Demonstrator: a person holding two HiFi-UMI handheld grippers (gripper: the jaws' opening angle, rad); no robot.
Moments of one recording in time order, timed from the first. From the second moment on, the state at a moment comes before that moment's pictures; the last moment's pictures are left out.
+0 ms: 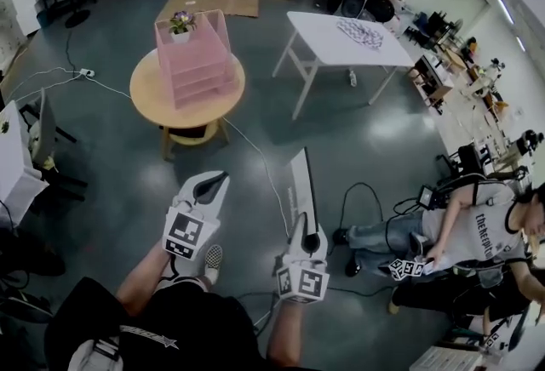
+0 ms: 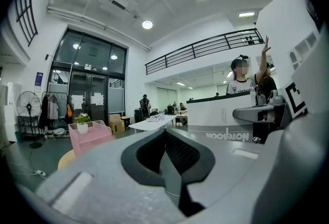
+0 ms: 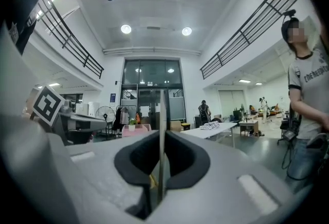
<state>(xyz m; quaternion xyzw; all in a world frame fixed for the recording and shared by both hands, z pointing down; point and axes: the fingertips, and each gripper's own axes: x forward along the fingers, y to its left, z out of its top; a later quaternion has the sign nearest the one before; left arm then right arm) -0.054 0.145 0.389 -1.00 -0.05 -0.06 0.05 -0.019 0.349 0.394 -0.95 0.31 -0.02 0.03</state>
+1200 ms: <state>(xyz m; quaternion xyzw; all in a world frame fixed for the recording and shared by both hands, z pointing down) -0.020 -0.067 0.408 -0.98 0.17 -0.07 0.02 0.105 0.117 0.415 -0.87 0.50 -0.05 0.05</state>
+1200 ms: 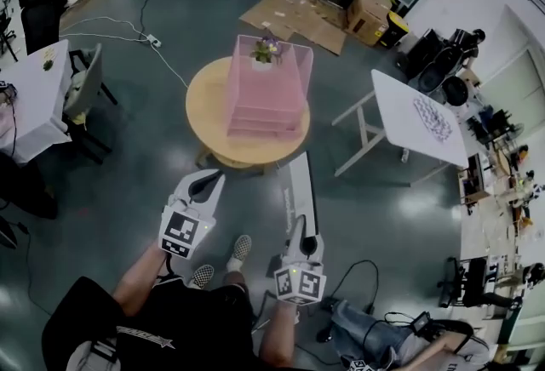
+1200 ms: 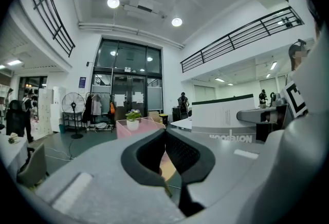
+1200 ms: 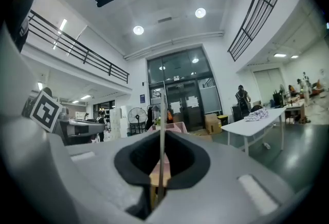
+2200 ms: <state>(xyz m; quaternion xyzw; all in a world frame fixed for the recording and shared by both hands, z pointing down) 0.053 -0.156 0.508 -0.95 0.29 -0.15 -0.03 0.217 -0.028 0.533 -0.70 0.56 -0.30 0.33</state>
